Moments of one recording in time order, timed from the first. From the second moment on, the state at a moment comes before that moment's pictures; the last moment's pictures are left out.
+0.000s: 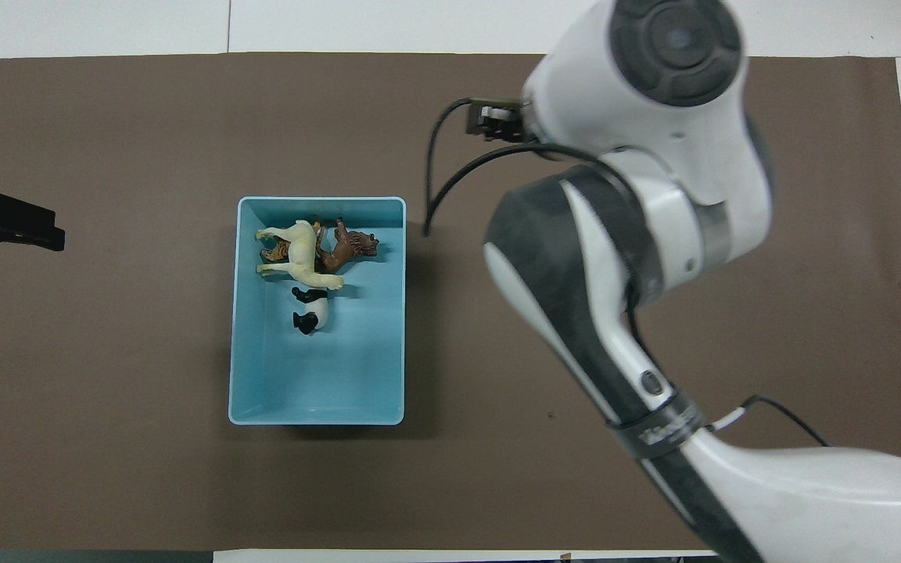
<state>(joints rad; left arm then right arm) 0.01 0.01 -0.05 -1.55 -0.02 1.53 0.00 0.53 0.43 -0.20 -1.24 0.06 1.89 0.48</state>
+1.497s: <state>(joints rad) -0.03 0.01 -0.04 -1.59 -0.02 1.53 0.00 -0.08 -0.07 -0.07 -1.62 0.02 1.51 -0.06</state>
